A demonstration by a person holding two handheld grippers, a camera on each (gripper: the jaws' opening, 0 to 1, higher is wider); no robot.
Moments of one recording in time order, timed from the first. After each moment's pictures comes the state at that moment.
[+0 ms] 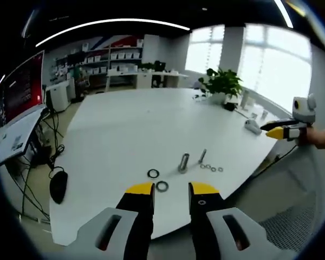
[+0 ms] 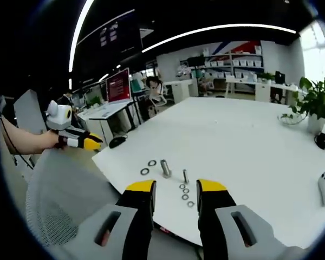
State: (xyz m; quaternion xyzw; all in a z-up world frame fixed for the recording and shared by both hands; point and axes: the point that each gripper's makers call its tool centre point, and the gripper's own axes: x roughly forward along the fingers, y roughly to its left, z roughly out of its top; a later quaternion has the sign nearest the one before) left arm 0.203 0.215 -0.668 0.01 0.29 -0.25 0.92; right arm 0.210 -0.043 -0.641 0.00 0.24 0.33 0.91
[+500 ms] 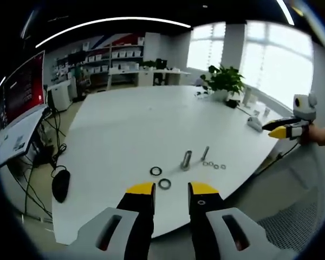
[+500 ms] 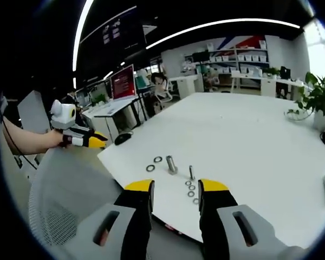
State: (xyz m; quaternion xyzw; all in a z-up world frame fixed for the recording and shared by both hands) left arm 0.203 0.219 -0.671 0.02 0.30 -0.25 0.92; right arm 0.210 -0.042 -0.652 0.01 0.26 0.34 0.91
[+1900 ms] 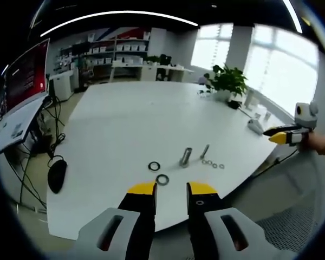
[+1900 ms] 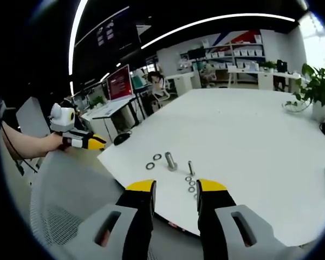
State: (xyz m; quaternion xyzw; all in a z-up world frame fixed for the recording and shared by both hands) left arm 0.201 0.220 -0.677 -0.01 0.32 -0.24 0.92; right arm 0.208 -0.047 -0.660 0.03 0.28 0.33 0.90
